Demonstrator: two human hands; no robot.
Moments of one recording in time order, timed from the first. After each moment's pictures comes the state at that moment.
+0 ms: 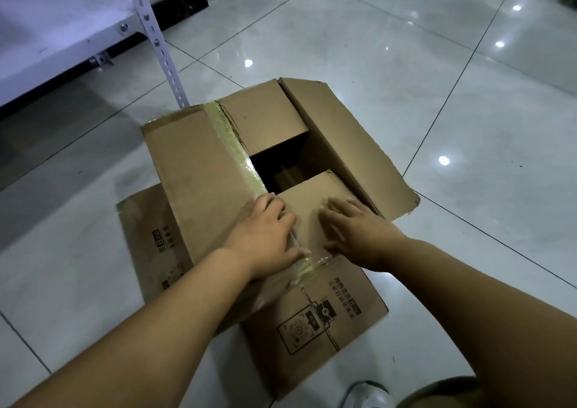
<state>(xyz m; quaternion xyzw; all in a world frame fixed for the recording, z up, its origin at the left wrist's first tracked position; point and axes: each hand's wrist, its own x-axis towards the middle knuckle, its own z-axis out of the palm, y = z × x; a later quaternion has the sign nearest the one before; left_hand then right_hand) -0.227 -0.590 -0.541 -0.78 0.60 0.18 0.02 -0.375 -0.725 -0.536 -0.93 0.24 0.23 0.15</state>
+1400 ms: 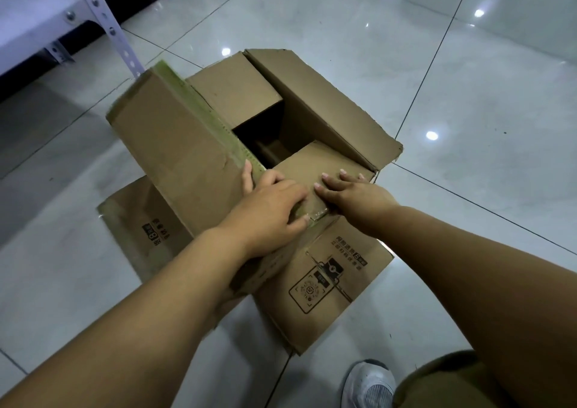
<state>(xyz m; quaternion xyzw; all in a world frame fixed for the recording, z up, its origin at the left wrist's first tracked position) -0.240 -0.616 -0.523 -0.74 0.63 0.22 -0.11 -0.385 -0.756 -0.562 -0.94 0.24 0.23 0.06</state>
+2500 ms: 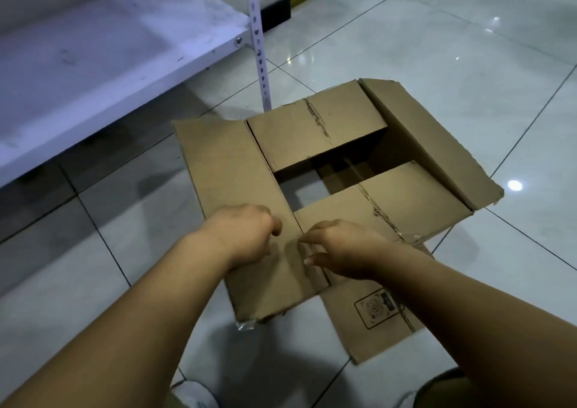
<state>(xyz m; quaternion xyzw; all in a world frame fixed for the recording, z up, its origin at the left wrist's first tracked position) -0.154 -0.475 -0.468 -0.80 0.52 0.24 0.14 -0.280 -0.612 -0.513 -0.94 0.08 0.23 0.22</state>
